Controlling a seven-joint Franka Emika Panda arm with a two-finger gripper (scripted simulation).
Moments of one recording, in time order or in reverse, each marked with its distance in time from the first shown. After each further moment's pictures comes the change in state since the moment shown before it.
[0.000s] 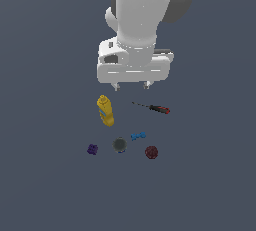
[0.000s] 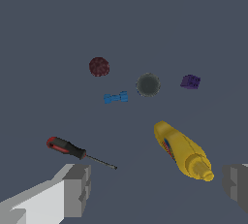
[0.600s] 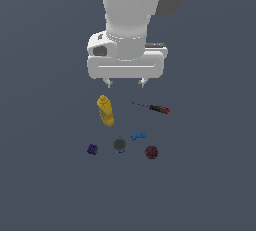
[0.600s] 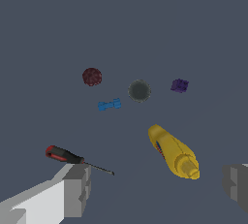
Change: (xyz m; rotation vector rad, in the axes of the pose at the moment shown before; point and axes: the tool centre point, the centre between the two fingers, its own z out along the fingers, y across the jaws) arm 0.002 0.021 -0.015 0.009 0.049 0.060
